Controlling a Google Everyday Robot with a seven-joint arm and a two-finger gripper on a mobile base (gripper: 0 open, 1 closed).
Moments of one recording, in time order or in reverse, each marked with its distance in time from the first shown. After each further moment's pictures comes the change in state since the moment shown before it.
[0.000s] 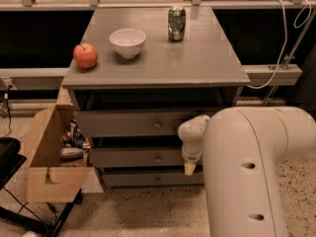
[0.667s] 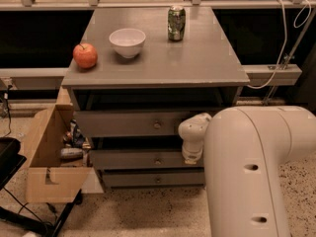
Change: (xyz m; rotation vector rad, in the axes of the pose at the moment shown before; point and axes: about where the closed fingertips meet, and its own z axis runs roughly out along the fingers) arm 0.000 -0.001 -0.009 0.000 0.000 0.000
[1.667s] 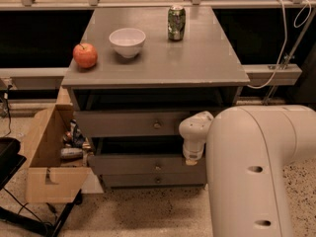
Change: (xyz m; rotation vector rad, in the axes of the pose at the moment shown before) arm 0.000 -0.001 -0.010 0.000 0.000 0.000
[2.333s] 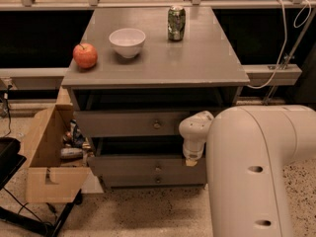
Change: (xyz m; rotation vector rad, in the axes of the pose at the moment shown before) arm 0.000 0.000 -0.001 0.000 0.000 0.000
